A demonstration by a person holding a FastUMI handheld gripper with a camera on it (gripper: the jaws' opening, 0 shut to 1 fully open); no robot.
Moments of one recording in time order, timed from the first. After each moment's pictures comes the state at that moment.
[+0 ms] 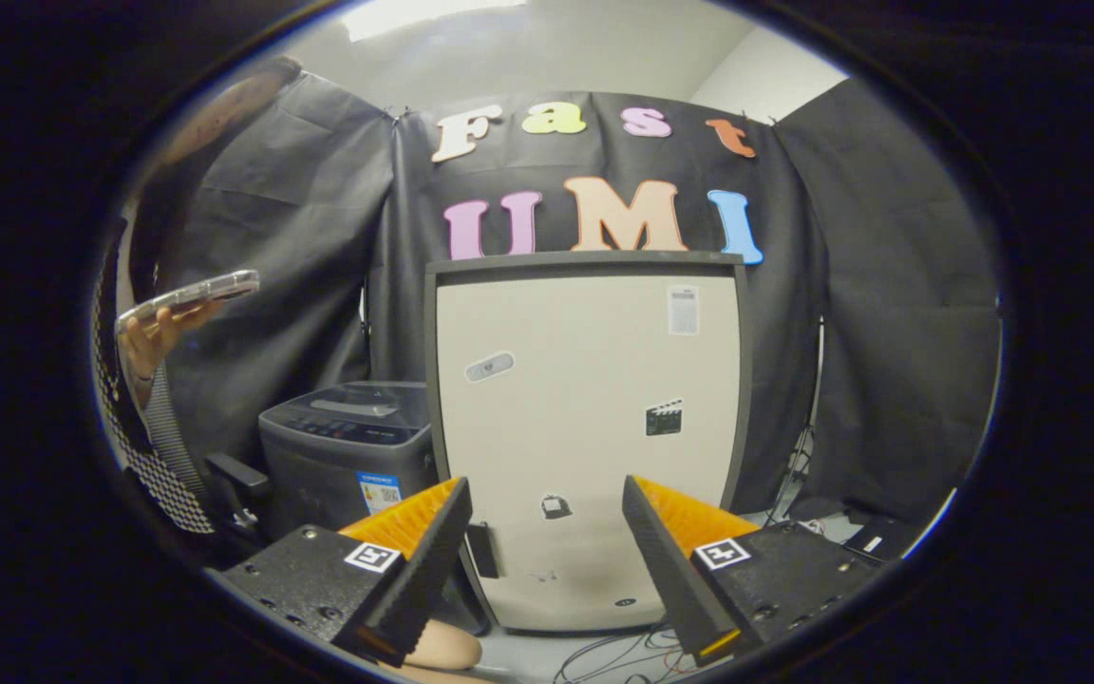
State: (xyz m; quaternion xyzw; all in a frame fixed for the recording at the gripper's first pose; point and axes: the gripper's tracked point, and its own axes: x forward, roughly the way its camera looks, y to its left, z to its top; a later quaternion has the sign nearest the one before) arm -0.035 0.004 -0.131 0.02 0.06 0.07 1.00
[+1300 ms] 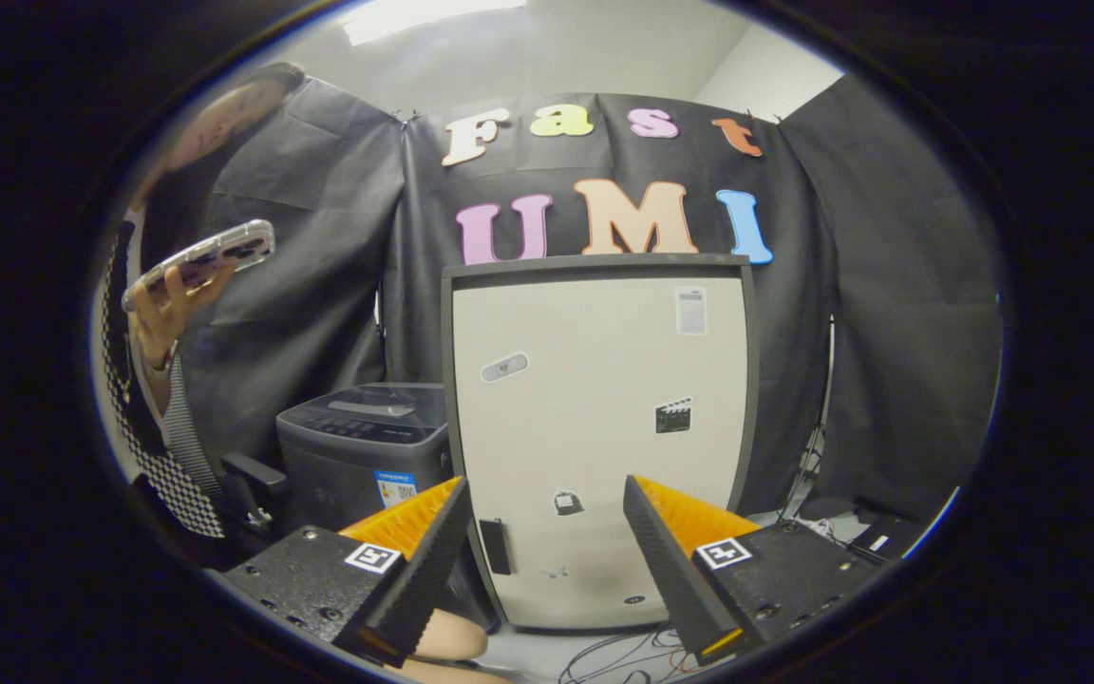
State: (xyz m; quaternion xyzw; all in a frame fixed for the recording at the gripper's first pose) arm -0.042 0.013 -0.131 0.03 0.06 0.09 0.99
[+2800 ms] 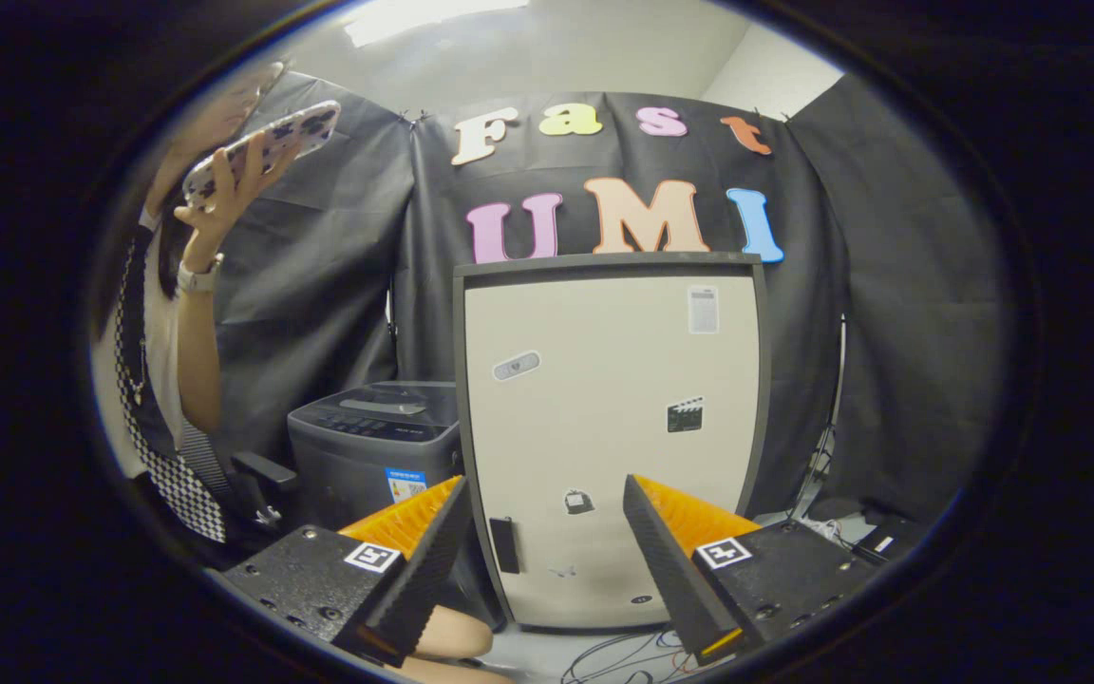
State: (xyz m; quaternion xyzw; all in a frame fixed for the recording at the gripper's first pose) arm -0.045 0.018 -0.130 0.03 0.06 0.11 0.99
